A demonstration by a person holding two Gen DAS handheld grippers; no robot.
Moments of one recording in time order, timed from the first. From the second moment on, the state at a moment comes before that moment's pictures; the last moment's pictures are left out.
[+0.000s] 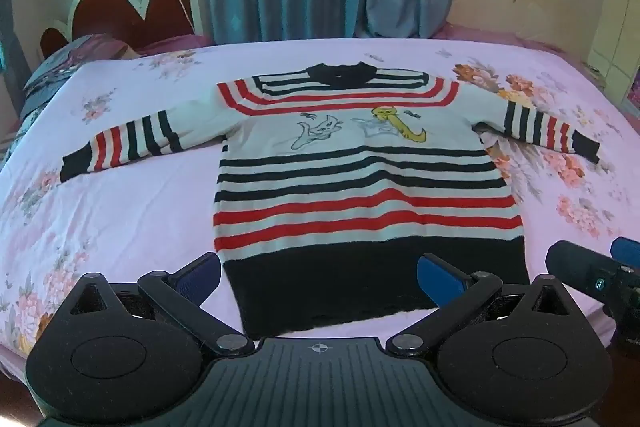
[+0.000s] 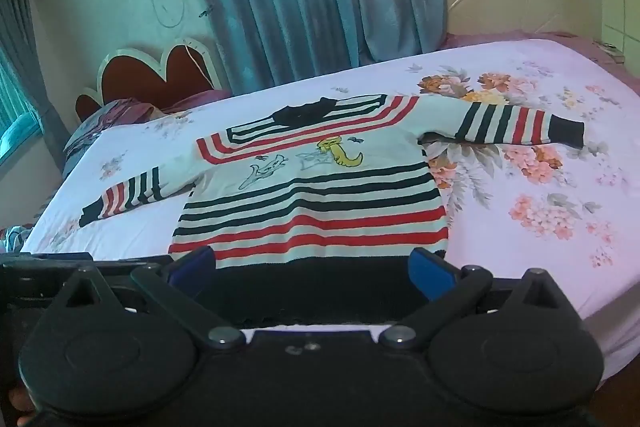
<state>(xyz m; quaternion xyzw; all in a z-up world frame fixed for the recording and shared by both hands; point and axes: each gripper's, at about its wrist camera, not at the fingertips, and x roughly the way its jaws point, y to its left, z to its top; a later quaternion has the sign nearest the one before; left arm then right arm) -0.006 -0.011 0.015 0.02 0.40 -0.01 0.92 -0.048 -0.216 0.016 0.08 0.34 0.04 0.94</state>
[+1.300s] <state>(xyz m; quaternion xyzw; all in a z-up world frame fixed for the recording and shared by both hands) 0.007 -0.017 0.000 0.02 0.40 0.00 0.92 -0.037 -0.225 0.010 0.09 0.34 0.04 0.93</state>
